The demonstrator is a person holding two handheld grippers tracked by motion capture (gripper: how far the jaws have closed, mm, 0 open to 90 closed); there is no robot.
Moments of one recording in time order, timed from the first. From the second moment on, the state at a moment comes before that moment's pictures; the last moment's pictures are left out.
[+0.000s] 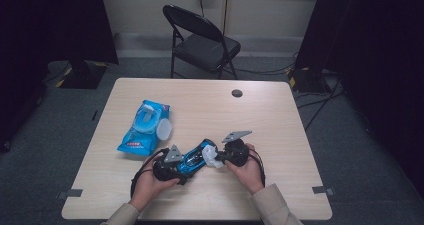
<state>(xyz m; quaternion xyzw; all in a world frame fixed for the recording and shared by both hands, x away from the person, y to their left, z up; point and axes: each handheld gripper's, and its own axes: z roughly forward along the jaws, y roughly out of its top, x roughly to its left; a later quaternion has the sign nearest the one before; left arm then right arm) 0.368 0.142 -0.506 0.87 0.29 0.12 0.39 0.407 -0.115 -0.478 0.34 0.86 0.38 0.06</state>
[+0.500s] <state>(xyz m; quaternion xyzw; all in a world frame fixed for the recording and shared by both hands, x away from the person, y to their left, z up) 0.368 0.142 -0.506 0.87 0.29 0.12 0.39 0.405 -0.133 -0.465 0.35 0.85 0.39 0.08</state>
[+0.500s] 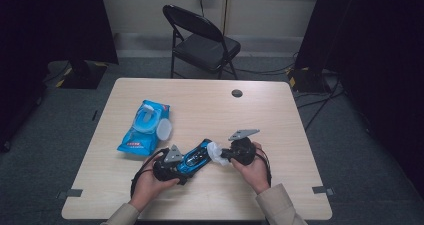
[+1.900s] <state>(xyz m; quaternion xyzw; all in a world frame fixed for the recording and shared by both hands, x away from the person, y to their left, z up) 0.368 0.142 -0.506 0.87 0.29 0.12 0.39 0.400 -0.018 -0.474 0.26 0.88 0.39 0.04</state>
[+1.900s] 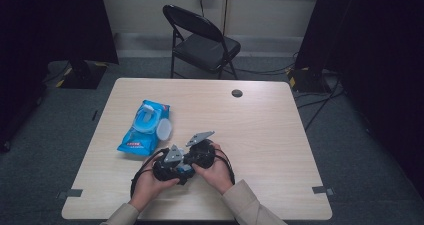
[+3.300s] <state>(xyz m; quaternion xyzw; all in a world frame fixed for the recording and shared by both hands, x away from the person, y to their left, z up) 0.368 0.141 -0.506 0.87 0.29 0.12 0.39 0.413 -0.033 -0.469 0.29 0.87 0.40 0.04</state>
